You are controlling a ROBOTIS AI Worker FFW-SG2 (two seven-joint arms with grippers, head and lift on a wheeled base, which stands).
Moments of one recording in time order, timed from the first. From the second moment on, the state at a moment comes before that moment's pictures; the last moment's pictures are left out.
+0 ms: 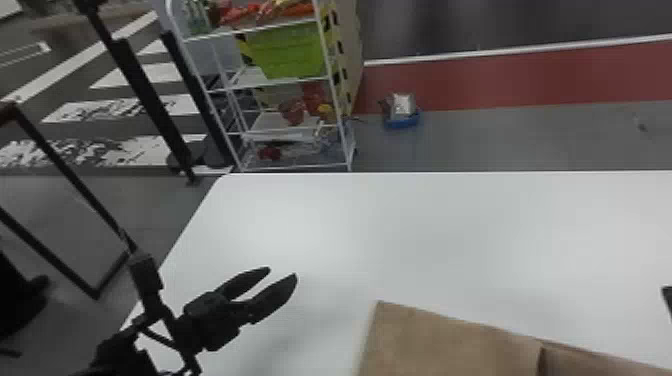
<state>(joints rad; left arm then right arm) 0.33 0.01 0.56 -2.05 0.27 0.76 -0.96 0.22 -0.08 0.04 -2.27 0.27 1.56 1.05</state>
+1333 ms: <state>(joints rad) 0.33 0.01 0.58 -2.04 0.27 0.76 -0.96 0.18 -0.18 0.17 -2.28 0.36 1.56 1.08</state>
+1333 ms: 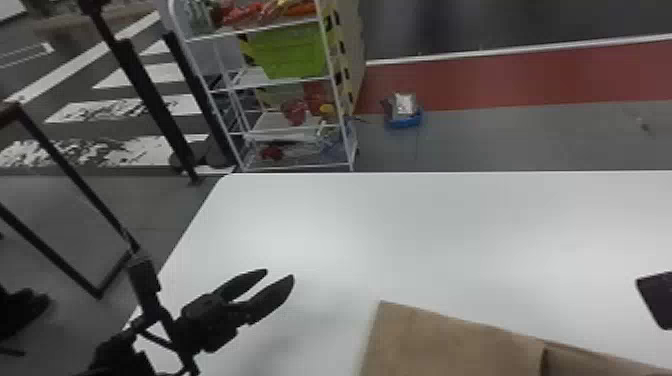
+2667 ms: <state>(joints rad) 0.33 0.01 0.58 -2.04 0.27 0.76 -0.96 0.11 -0.18 0.21 -2.21 0.37 1.56 1.11</state>
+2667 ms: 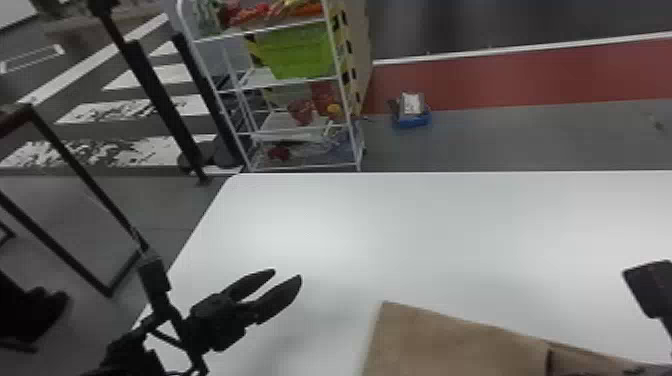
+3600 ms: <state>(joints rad) 0.33 0.01 0.58 -2.04 0.27 0.76 -0.96 0.08 -0.25 0.33 -2.22 0.47 1.56 1.17</state>
